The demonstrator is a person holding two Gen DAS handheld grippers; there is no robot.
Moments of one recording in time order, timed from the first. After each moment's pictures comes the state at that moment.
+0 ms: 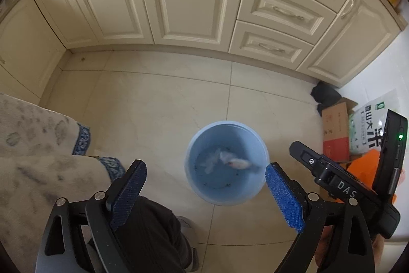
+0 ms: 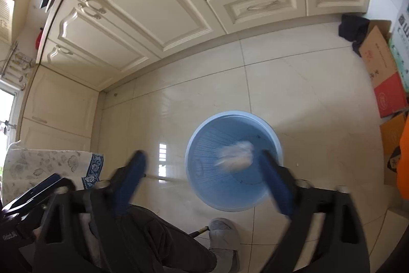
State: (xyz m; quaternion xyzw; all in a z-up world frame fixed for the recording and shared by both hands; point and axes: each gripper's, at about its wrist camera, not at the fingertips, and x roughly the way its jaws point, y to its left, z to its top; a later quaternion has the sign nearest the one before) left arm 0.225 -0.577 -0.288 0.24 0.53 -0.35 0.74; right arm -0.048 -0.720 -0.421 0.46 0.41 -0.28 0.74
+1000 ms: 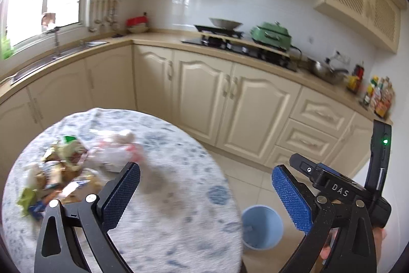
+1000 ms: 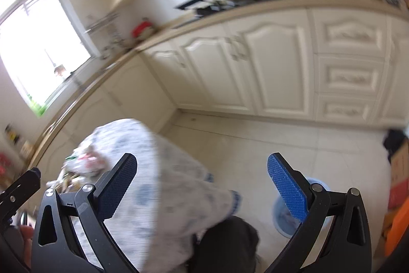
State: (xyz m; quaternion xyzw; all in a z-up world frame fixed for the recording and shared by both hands) left arm 0.098 -0.167 -0.044 0.03 0.30 -0.29 0.91; right arm 0.071 -0.494 -0.145 0.26 0.30 -0.12 0.91
